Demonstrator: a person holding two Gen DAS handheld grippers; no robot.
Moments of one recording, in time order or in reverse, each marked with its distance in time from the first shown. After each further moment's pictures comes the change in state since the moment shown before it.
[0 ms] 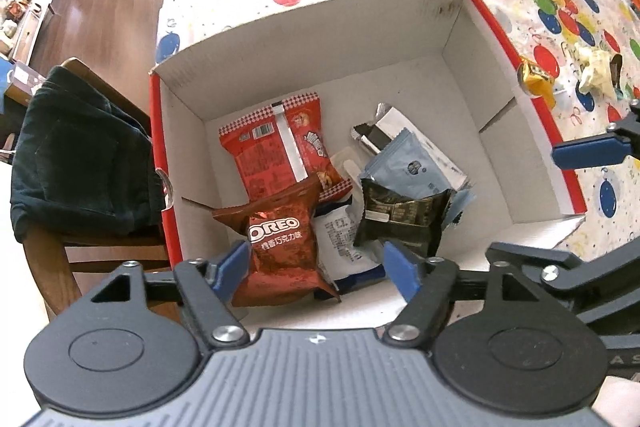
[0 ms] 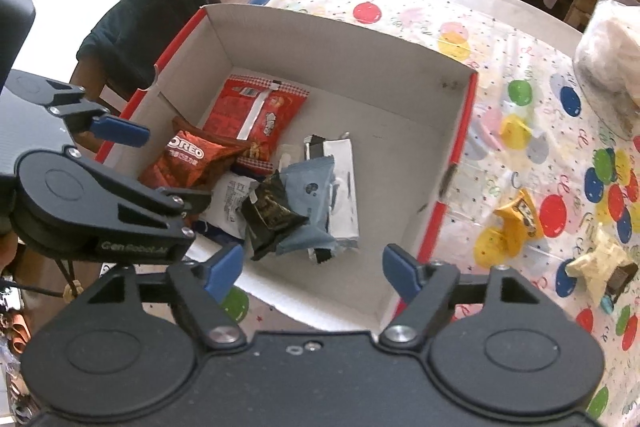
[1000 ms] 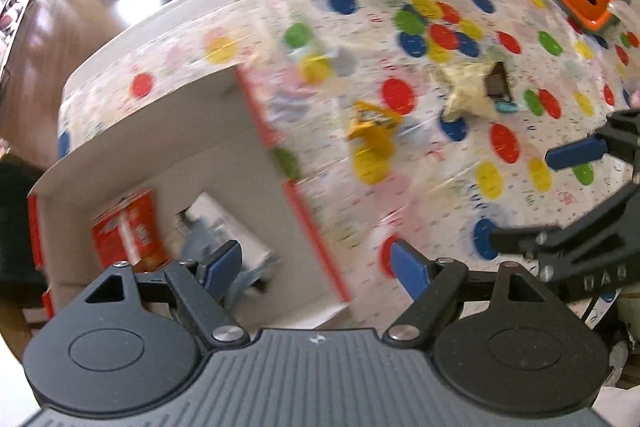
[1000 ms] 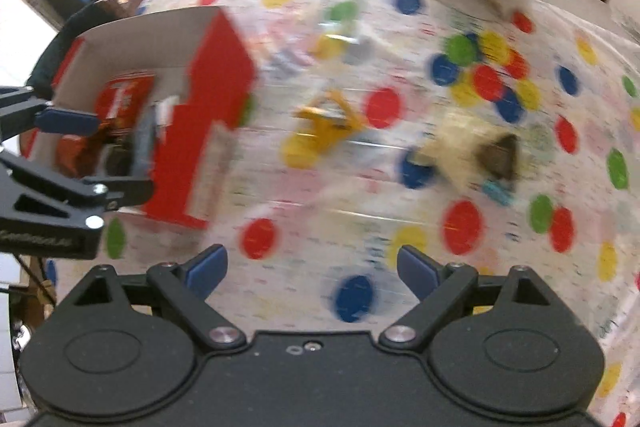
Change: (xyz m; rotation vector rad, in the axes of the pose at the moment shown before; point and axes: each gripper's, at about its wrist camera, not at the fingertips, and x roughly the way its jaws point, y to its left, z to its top) left arm -0.035 -0.172 0.047 0.150 -0.087 -0.085; right arm -0.051 -0.183 -0.097 0.220 0.011 -0.037
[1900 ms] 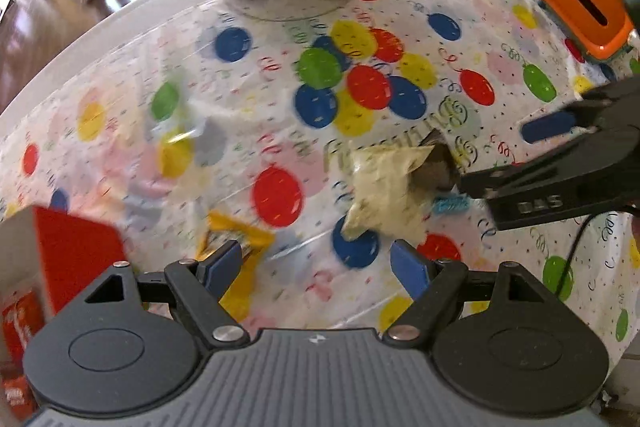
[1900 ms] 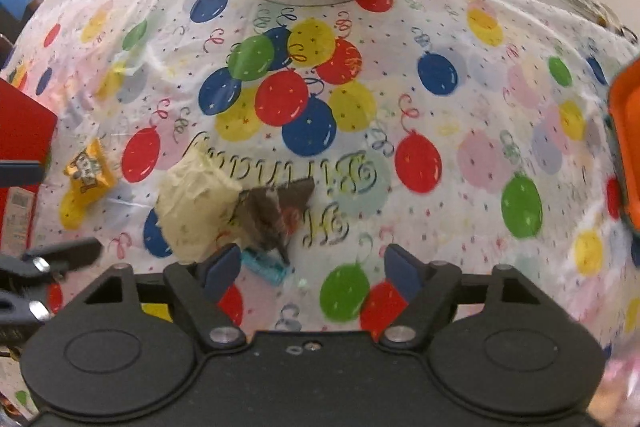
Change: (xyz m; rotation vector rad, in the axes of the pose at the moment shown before) left arm 0.094 -0.114 0.117 -0.001 0.013 -0.033; right arm 0.056 -0.181 0.055 0.039 0.024 -0.130
